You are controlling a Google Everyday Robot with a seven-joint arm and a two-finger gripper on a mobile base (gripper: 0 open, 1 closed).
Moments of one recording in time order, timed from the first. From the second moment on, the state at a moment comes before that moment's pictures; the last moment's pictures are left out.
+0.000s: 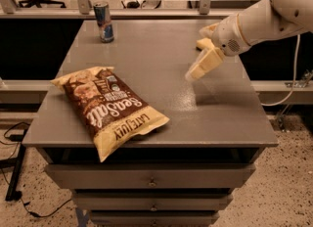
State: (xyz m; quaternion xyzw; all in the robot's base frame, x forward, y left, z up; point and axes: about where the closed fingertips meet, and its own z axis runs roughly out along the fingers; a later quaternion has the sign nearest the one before) arm 0.633 -0.119 0.900 -0.54 0.73 0.17 0.38
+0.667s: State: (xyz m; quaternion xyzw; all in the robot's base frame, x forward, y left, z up) arm 0.674 -0.078 0.907 -0.53 0.70 0.21 0.43
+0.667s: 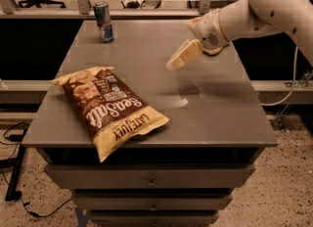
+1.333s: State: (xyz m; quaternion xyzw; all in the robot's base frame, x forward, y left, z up) arm 0.721 -0.025 0.913 -0.51 0.67 0.23 0.49
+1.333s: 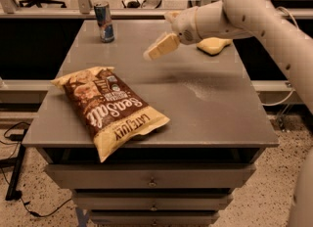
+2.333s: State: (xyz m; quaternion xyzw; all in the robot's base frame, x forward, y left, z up) arm 0.780 0.103 0.915 -0.45 0.65 0.29 0.54
